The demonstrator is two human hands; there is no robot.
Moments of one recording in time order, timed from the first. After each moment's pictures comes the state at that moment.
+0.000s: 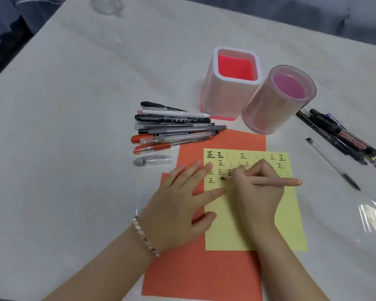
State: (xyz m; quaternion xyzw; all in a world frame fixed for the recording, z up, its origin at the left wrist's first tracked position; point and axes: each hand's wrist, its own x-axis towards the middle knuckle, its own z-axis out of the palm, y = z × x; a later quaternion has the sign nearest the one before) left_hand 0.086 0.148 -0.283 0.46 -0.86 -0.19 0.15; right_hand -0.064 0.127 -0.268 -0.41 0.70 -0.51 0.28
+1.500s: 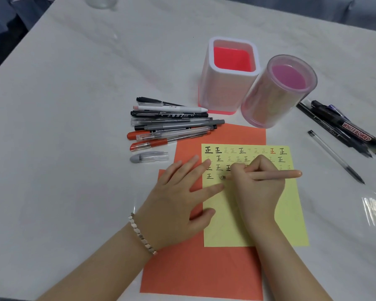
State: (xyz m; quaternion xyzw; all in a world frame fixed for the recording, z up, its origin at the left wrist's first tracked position) left_hand 0.084 0.147 -0.278 0.46 -0.85 -0.19 0.14; right_hand -0.066 0.124 -0.273 -0.42 0.71 -0.50 0.26
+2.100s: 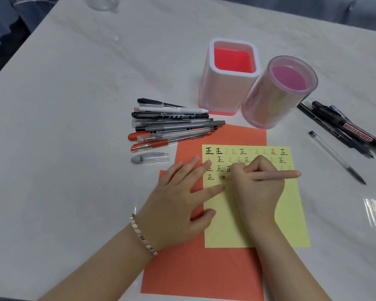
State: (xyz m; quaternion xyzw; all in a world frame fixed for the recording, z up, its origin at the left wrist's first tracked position) left_hand 0.084 0.147 -0.279 0.46 -0.85 -0.20 0.15; right_hand -0.065 0.124 -0.273 -0.43 0.70 -0.51 0.25
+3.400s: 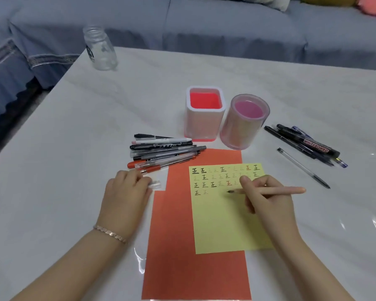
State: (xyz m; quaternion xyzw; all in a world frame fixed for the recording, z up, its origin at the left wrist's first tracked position) left_hand 0.142 0.127 -0.274 0.60 -0.77 0.05 0.20; right_hand -0.112 0.156 -0.222 -0.42 0.68 -0.46 0.39
